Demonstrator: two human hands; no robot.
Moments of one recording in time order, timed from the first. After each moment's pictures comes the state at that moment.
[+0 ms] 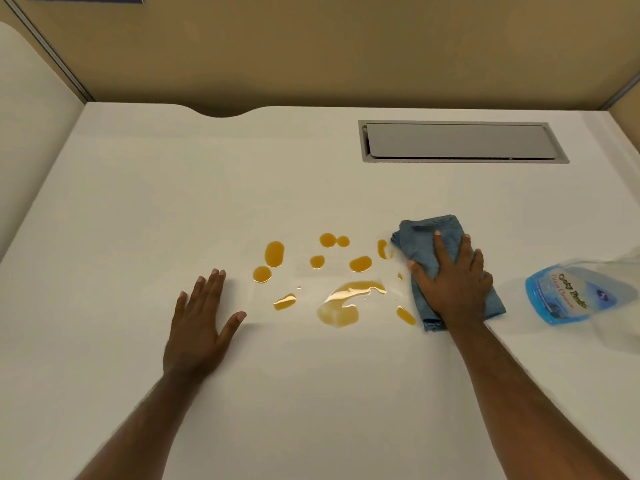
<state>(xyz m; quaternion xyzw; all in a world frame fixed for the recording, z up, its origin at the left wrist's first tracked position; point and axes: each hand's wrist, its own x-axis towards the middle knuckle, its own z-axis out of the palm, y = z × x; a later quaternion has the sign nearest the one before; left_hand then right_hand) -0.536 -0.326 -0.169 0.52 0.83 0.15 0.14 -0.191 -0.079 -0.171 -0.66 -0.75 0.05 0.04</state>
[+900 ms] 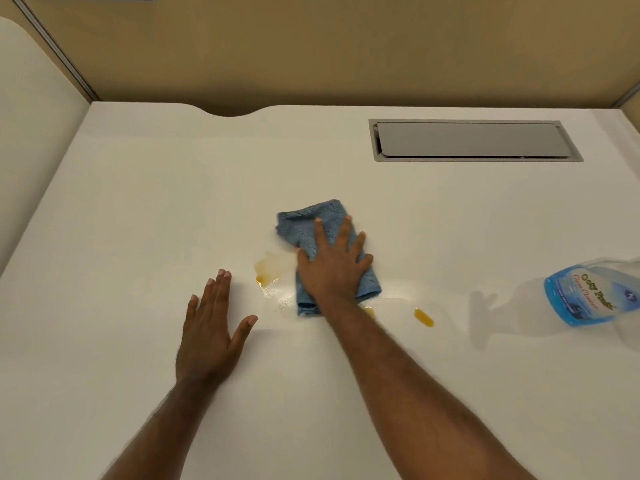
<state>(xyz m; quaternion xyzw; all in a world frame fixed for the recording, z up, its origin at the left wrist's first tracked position) -0.536 -0.329 -0.173 0.52 0.83 0.18 0.13 -0.409 -0.146 -0.162 -0.61 -0.78 0.15 0.02</state>
